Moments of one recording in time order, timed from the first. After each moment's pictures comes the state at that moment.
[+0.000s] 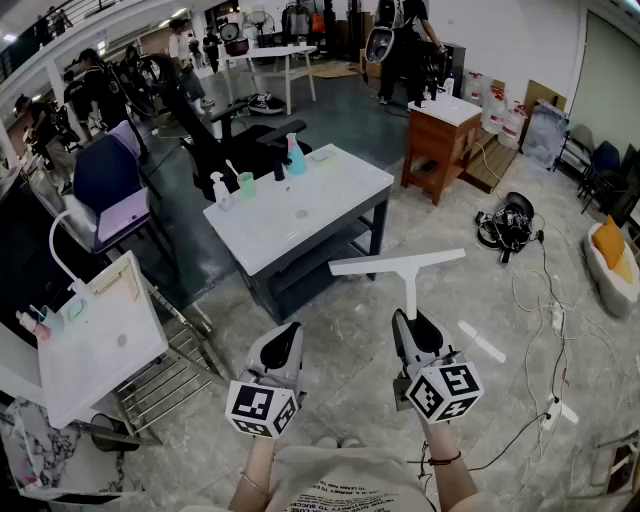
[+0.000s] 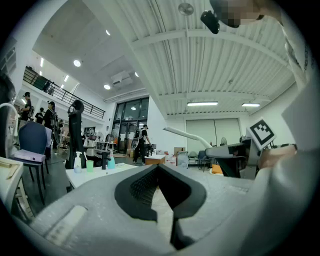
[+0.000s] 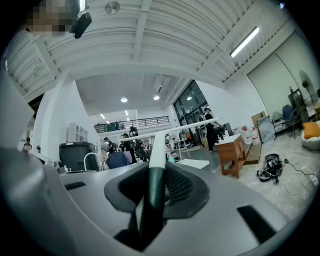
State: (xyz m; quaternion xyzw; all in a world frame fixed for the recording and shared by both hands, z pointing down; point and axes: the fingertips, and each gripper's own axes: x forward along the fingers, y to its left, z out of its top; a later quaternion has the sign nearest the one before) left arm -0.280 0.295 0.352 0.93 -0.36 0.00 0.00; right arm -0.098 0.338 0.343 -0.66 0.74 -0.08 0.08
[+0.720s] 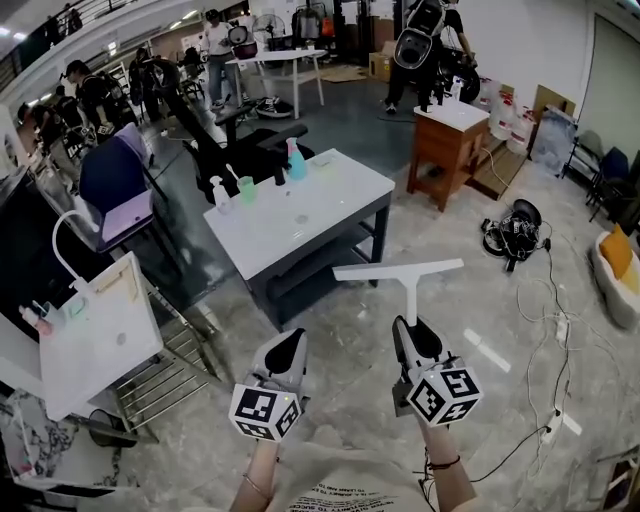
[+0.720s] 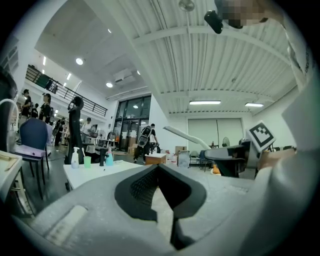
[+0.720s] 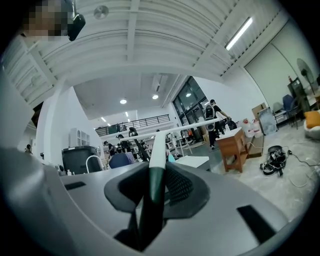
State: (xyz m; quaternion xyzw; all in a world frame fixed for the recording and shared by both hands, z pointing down) left arm -0.241 0.298 0.366 0.93 -0.37 0.00 0.02; right arm -0.060 0.335 0.360 -0.65 0.75 -0.11 0.10
